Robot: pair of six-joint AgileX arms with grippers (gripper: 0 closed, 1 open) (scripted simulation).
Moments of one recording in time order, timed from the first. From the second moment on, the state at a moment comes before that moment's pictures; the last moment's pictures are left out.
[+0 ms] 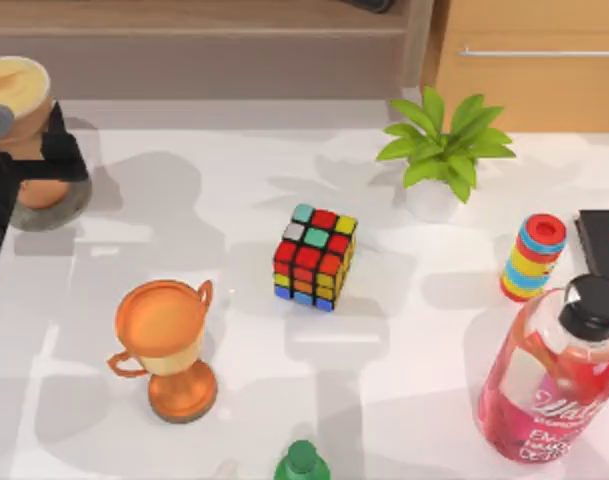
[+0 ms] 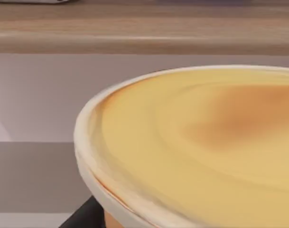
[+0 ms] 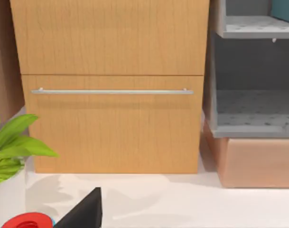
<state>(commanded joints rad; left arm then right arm) 0.04 2.15 0.67 1.48 0.09 0.01 0.00 0.00 0.00 0.00 0.00 0.00</state>
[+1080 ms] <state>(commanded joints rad) 0.05 2.10 0.53 1.54 0.09 0.01 0.00 0.00 0.00 0.00 0.00 0.00</state>
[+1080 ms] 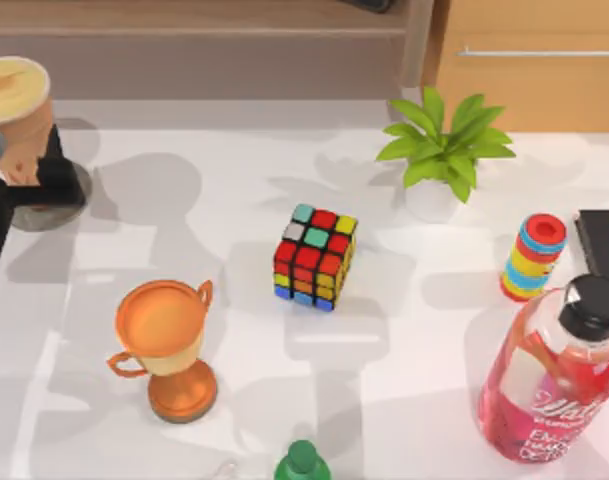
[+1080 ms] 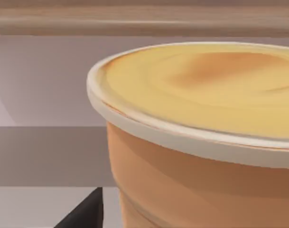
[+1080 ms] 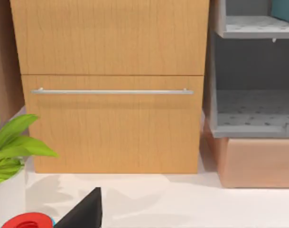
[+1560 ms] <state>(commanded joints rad) 0.05 1.82 0.47 1.35 0.10 0.01 0.00 0.00 0.00 0.00 0.00 0.00</state>
